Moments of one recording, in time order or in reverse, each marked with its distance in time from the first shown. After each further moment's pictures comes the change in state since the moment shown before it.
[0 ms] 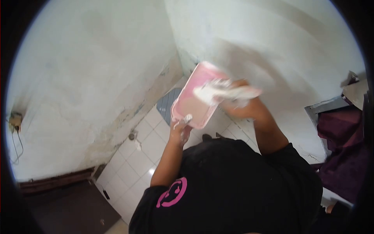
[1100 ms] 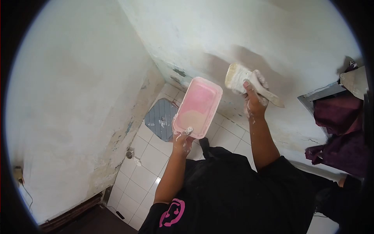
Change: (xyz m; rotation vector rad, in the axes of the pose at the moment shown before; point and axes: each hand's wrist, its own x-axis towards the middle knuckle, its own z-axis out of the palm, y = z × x) left_hand 0.027 -0.030 0.006 0.036 0.078 -0.107; right_hand -0.062 0.062 -0.012 0.449 1.136 0.443
